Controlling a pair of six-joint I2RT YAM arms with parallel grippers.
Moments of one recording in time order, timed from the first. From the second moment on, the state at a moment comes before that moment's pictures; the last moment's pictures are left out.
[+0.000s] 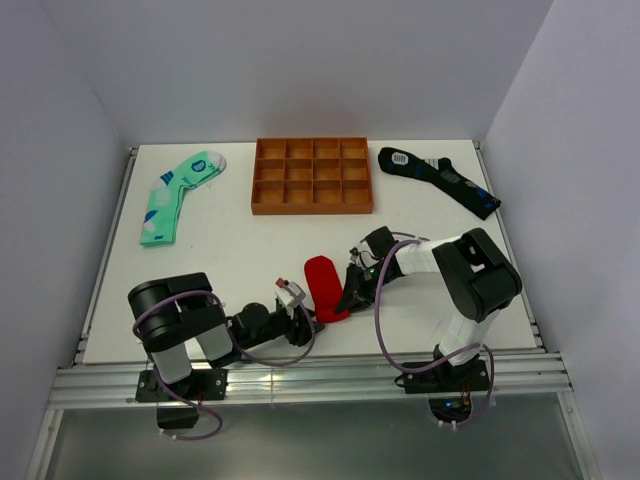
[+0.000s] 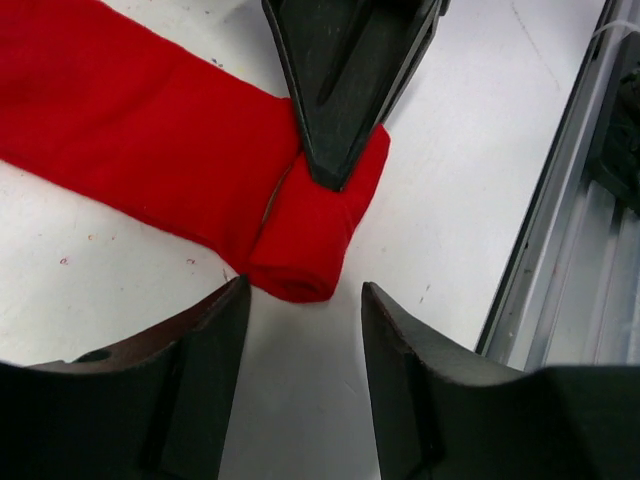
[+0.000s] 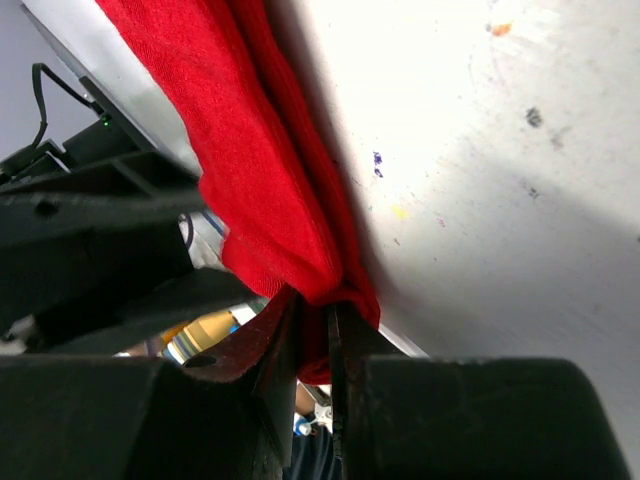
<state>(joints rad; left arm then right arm) -1.10 1.76 0.15 1.39 0.02 -0.35 0.44 1.75 0.69 -0.27 -0.82 0.60</state>
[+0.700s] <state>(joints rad) -1.09 1.56 0.22 1.11 -0.05 -0.66 0.44 1.75 0.69 -0.27 -0.81 0.61</state>
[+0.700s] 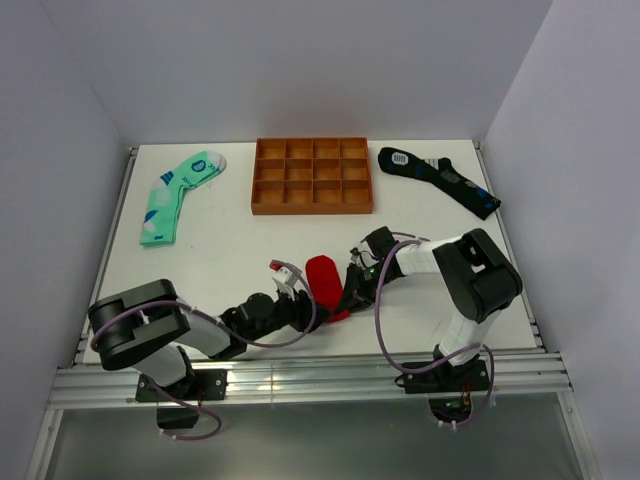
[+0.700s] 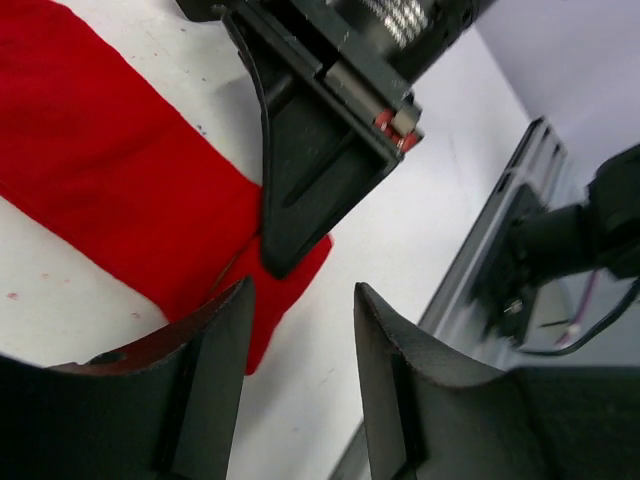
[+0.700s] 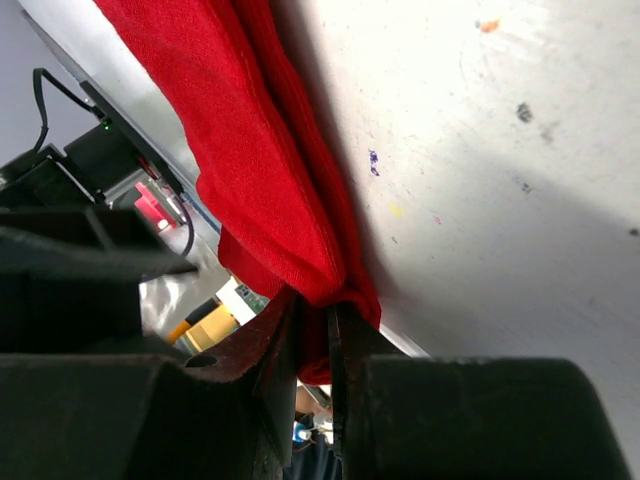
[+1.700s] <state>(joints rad) -1.09 1.35 0.23 0.61 -0.16 -1.08 0.48 1.70 0.58 0.02 -0.78 0.86</state>
